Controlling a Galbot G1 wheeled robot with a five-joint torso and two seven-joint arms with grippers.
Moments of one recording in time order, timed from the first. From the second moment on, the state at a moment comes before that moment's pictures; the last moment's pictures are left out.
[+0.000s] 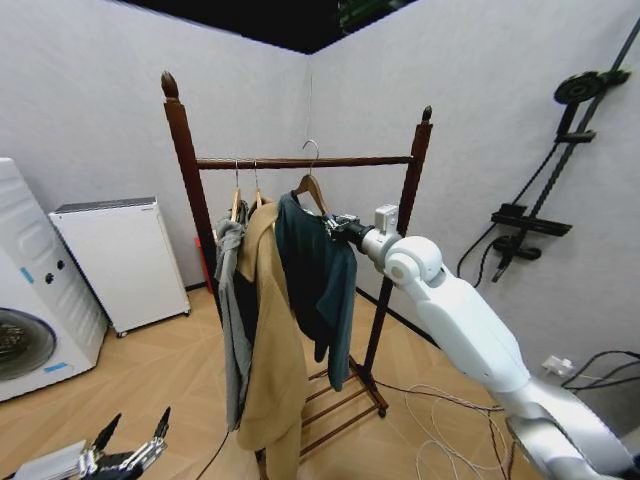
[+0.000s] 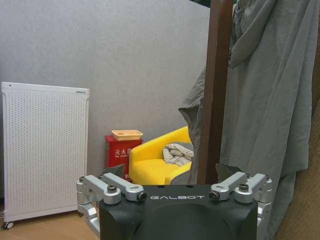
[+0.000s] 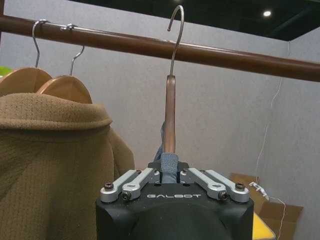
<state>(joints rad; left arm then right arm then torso) 1.94 -1.35 -0.90 -2.27 -0.51 -0.14 0.13 -0.09 0.99 -0.02 1.77 0.83 -0.63 0.09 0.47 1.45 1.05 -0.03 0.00</state>
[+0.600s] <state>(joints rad) 1.94 -1.35 -0.90 -2.27 -0.51 -0.14 0.13 -0.07 0.98 -0.04 1.75 0.87 -0.64 0.08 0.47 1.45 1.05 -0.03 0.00</state>
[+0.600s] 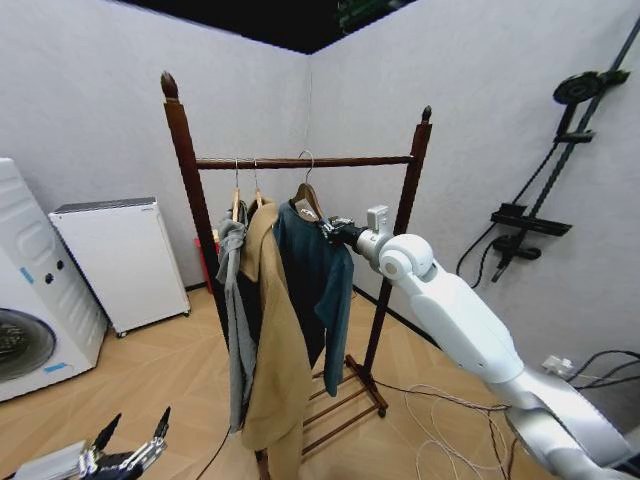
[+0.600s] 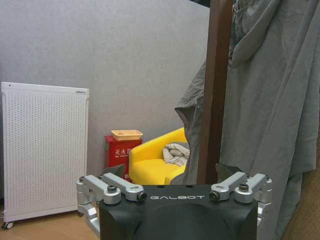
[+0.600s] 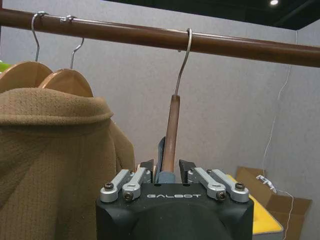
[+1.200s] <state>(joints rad) 1.94 -1.35 -0.90 -2.27 -0.51 -0.14 0.13 -0.19 0.88 0.14 1.96 1.04 -0.65 0.19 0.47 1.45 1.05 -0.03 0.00</state>
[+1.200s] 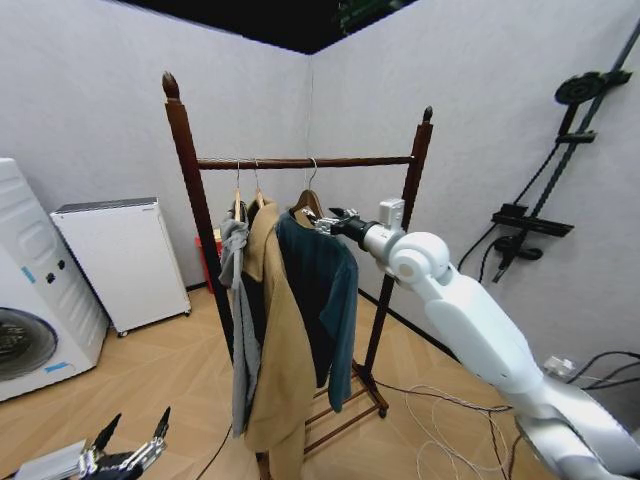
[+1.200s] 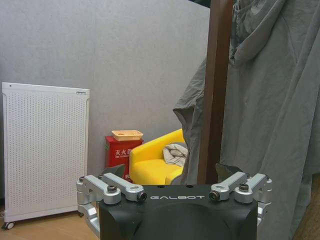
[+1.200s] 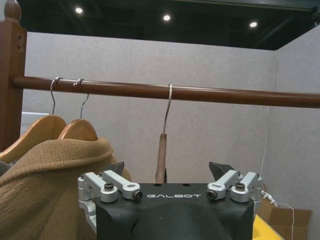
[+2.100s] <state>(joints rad) 1.94 -1.35 -0.90 -2.27 -0.51 -0.14 0.13 -1.48 1.23 0.93 2.35 0.48 -0.43 0.02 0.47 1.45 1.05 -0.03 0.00</state>
